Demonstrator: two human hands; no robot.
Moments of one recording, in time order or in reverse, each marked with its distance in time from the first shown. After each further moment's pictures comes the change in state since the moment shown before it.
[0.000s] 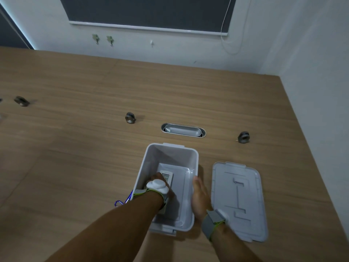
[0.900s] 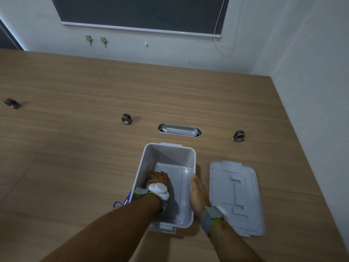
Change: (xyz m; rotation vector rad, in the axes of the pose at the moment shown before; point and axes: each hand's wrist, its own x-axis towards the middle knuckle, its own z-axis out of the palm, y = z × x) left_hand 0.042 0.001 0.033 0.088 0.498 0.164; right_hand -0.006 -0.011 0.001 -0.022 -0.008 0.058
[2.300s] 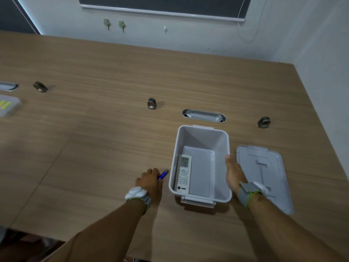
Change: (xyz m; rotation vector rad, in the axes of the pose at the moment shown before) left_hand -0.071 -0.170 -0.019 -0.182 -0.218 0.025; right_hand -0.029 -0.029 0.006 -0.143 0.088 0.001
